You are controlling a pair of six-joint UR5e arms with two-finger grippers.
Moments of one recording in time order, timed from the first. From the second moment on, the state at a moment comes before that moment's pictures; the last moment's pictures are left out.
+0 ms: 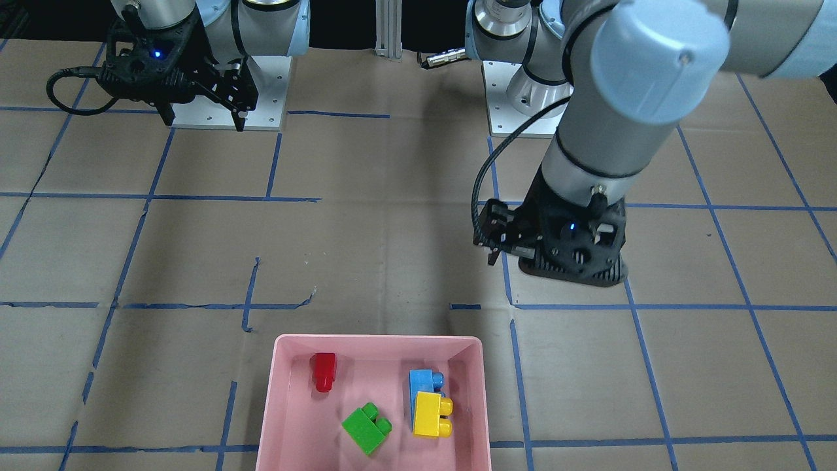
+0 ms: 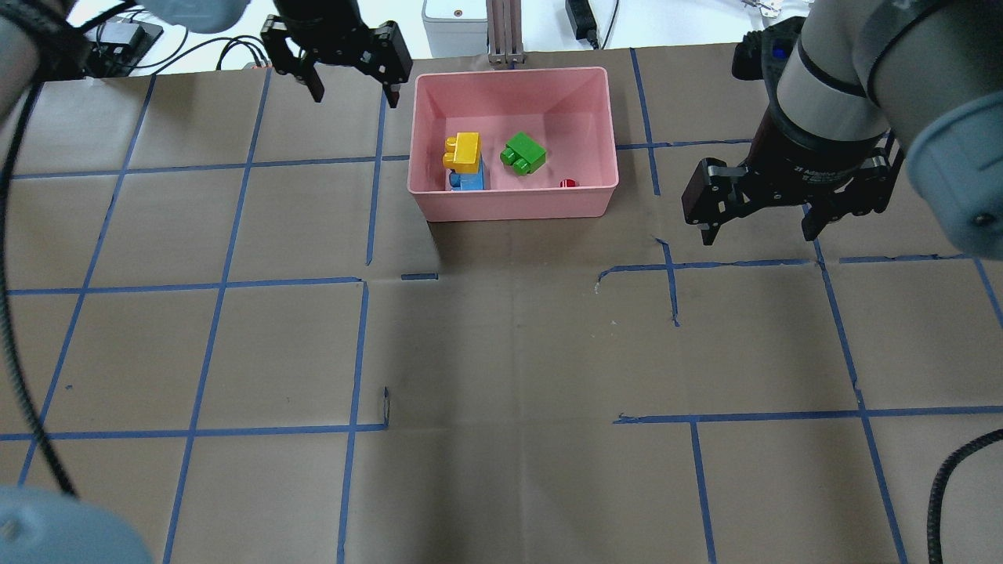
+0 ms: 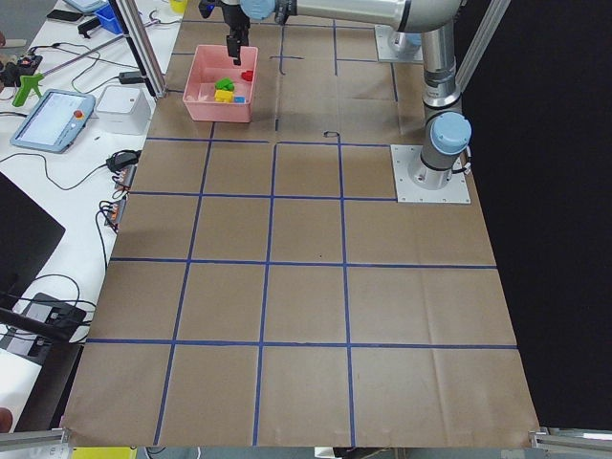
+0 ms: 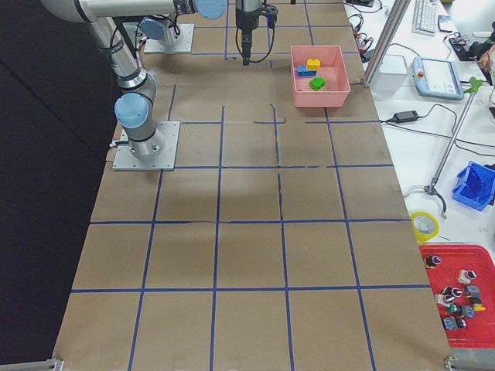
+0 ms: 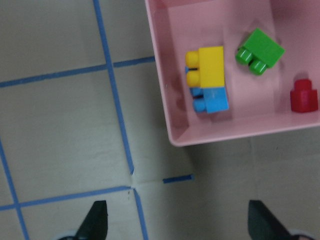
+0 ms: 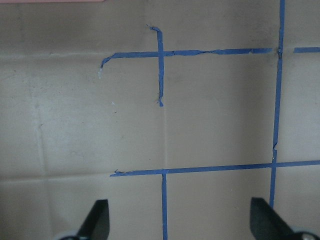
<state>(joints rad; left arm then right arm) -1.65 -1.83 -1.28 -1.58 1.56 0.10 1.62 -1.71 1.68 -1.52 -1.63 0.07</state>
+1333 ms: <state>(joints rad) -1.57 -1.60 -1.48 -1.59 1.56 0.20 1.61 -1.71 1.68 -1.54 -1.62 0.07</state>
